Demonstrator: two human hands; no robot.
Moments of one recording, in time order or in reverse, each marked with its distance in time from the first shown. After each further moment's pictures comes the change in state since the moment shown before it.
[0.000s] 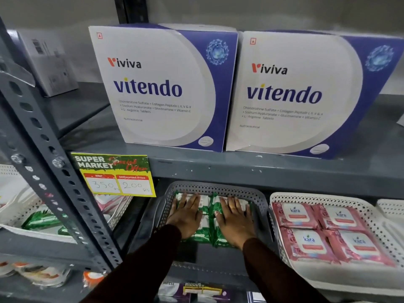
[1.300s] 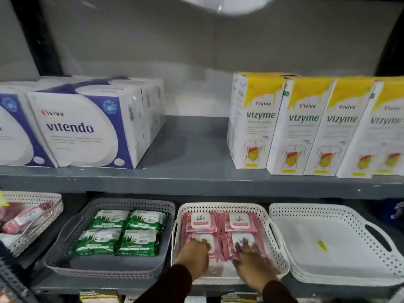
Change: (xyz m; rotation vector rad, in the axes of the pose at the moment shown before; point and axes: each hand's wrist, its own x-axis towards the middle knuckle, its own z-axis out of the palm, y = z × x) left_hand -0.030 0.336 0.049 0.102 0.047 0.173; right_hand -0.169 0.304 -0.078 -0.003 -0.110 0.138
